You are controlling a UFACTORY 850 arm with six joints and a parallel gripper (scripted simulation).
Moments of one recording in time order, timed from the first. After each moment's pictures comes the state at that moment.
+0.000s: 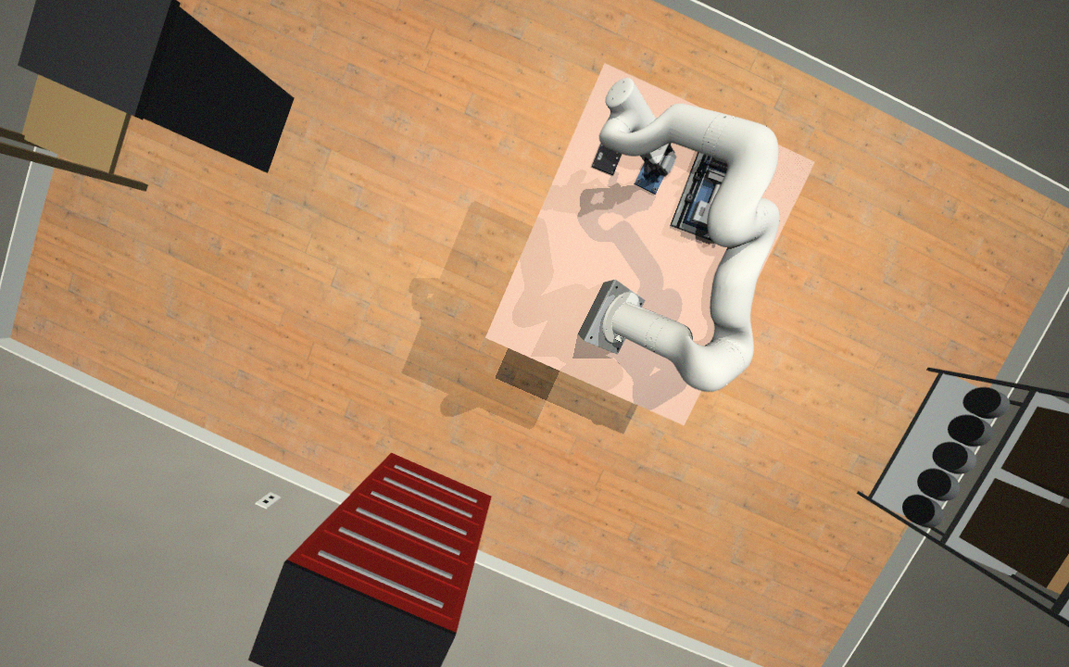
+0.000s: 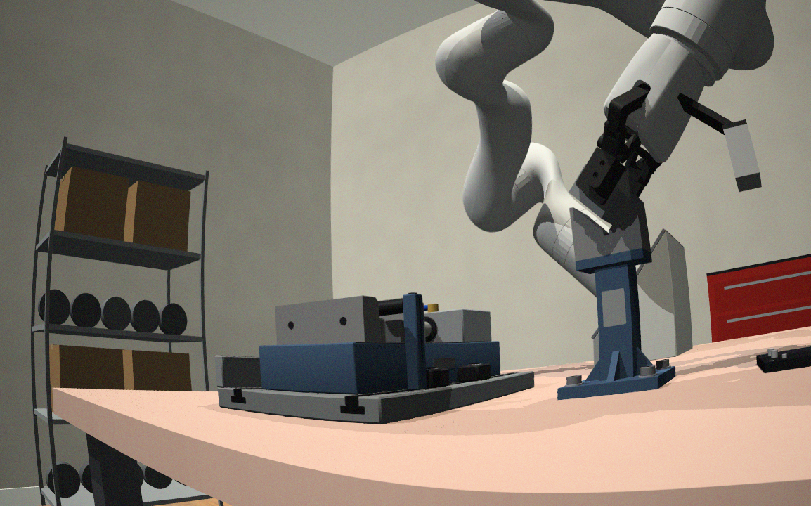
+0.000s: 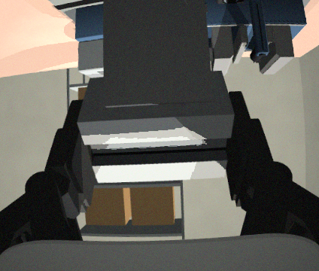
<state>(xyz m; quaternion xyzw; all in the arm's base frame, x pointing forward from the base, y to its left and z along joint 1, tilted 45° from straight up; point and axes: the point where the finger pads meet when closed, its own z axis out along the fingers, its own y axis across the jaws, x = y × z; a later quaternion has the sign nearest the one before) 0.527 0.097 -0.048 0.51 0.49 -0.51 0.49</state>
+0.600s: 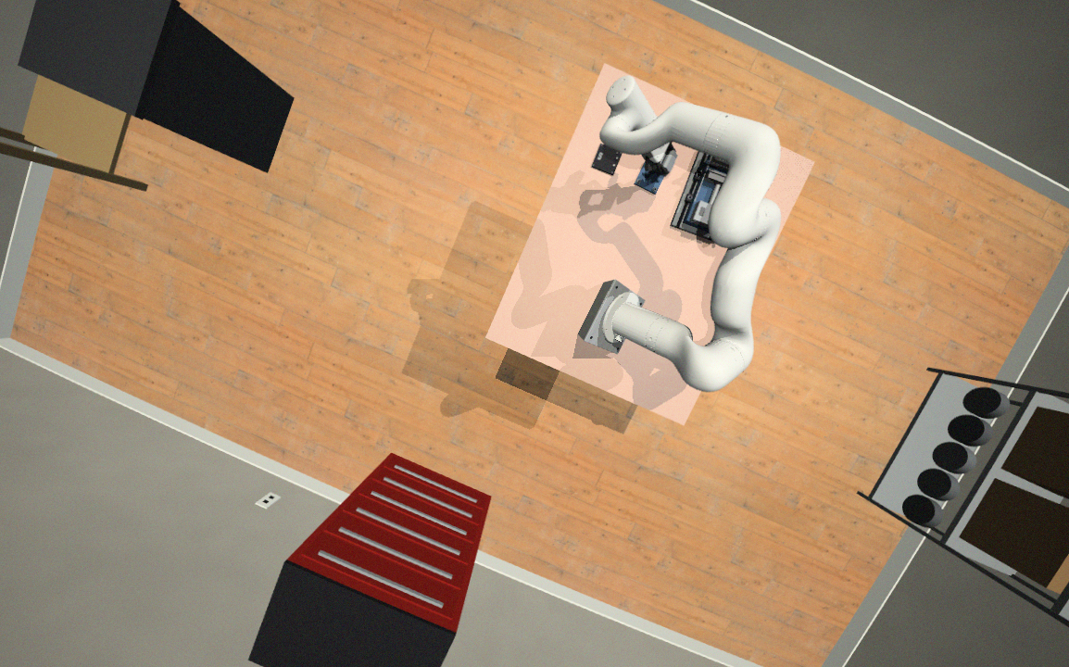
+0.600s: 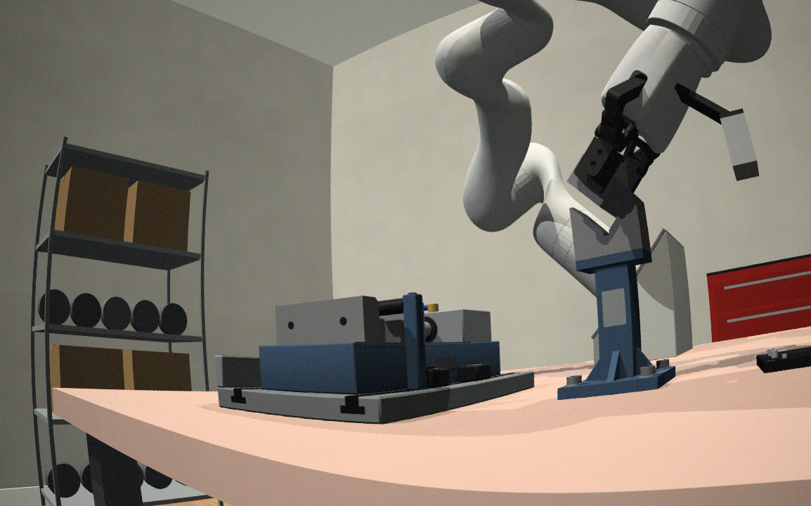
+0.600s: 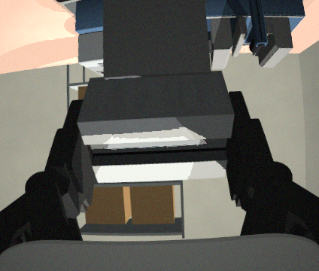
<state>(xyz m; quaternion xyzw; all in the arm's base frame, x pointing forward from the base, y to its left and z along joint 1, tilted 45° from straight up) 0.527 0.104 -0.041 0.51 0.49 -0.51 0.49</state>
